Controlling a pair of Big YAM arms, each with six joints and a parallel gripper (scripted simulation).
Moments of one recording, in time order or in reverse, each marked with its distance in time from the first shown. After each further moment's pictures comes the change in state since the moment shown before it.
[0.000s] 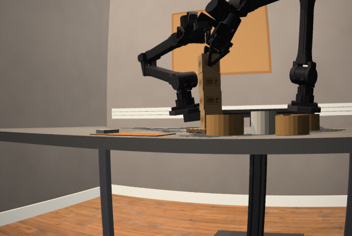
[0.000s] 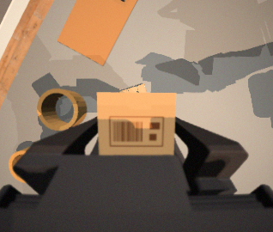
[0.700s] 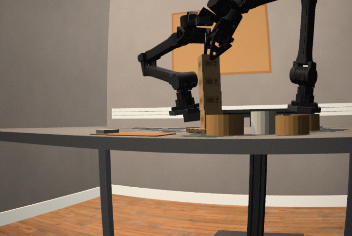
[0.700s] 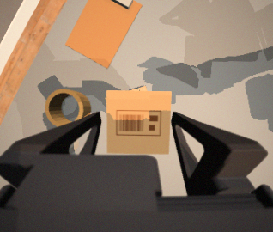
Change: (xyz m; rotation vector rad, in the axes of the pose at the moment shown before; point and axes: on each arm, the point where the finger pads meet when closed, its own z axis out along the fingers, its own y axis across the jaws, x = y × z) left arm -0.006 0.002 -0.016 -0.019 -0.022 -0.007; right arm 0.000 0.000 0.000 0.000 0.000 0.000
